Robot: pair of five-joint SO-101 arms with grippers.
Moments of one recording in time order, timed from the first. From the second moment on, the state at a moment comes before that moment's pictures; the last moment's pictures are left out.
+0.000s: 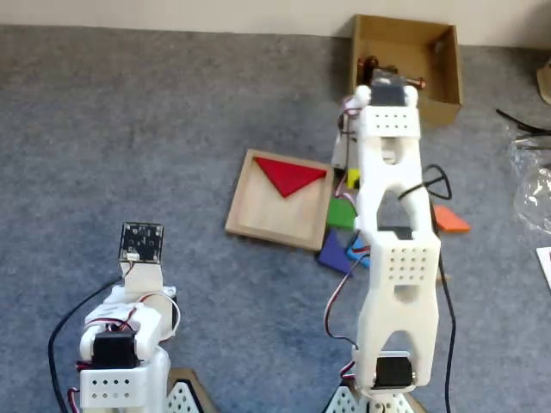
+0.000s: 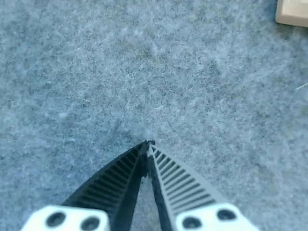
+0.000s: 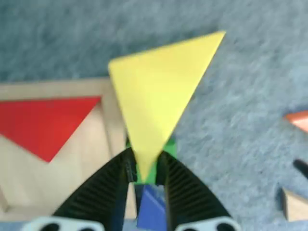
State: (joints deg) left arm -8.3 -104.6 95.9 77.0 1.3; right arm -6.9 43.1 -48.1 99.9 -14.4
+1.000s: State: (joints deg) left arm -8.3 -104.6 95.9 77.0 1.3; right arm -6.8 40.5 -41.0 97.4 -14.4
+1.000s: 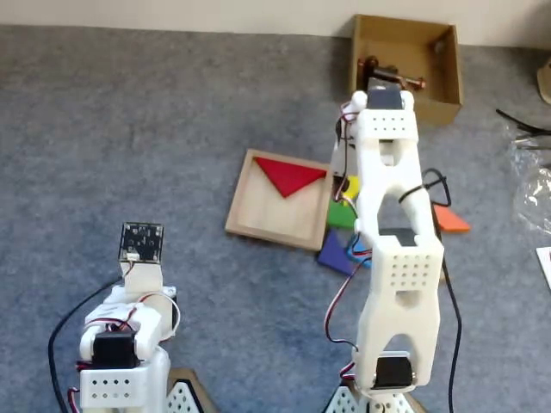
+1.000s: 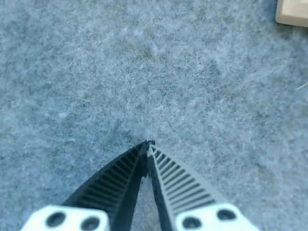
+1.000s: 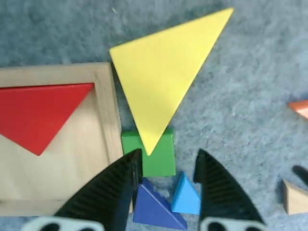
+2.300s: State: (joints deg) left arm -8.3 -104.6 95.9 77.0 1.3; right arm -6.8 54.8 -50.1 90.0 -22.8
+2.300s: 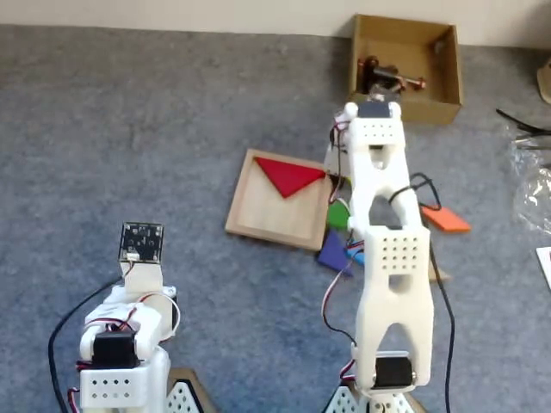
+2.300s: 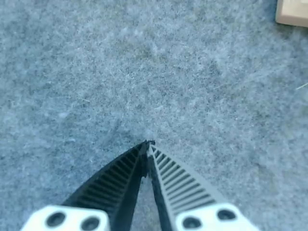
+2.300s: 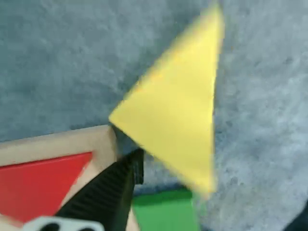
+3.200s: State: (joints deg) left arm -8.3 -104.6 95.9 77.0 1.3; right arm -7.3 55.0 -65.0 94.4 -20.8
